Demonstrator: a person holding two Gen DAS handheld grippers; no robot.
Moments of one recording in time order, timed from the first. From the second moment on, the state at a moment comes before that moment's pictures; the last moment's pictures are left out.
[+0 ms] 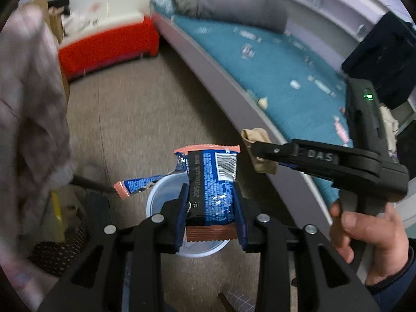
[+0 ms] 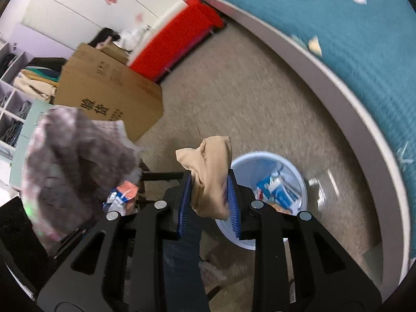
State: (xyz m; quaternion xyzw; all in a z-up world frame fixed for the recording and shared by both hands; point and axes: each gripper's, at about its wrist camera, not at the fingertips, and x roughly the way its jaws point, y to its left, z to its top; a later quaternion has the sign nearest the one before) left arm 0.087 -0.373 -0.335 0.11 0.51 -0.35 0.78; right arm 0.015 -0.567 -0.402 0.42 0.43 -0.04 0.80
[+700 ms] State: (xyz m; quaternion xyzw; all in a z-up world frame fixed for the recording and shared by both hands) left arm 0.145 -0.377 -0.446 0.09 0.63 -0.29 0.72; right arm 0.046 -0.563 -0.499 0.46 0.50 -0.09 0.73
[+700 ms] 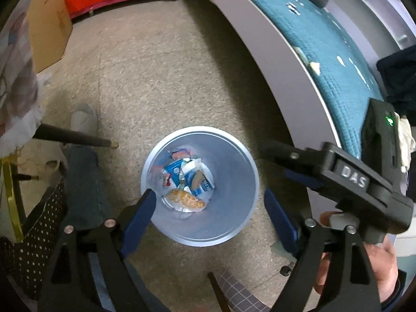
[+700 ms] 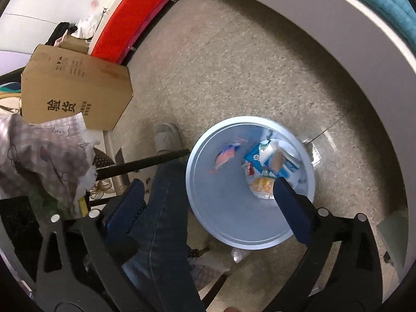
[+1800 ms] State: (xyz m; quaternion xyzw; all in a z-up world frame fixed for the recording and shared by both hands) left arm 0.033 -0.315 -0.153 0.08 0.30 -0.34 0.89; right arm -0.002 -0.524 -0.204 0.34 0.29 -0.08 0.89
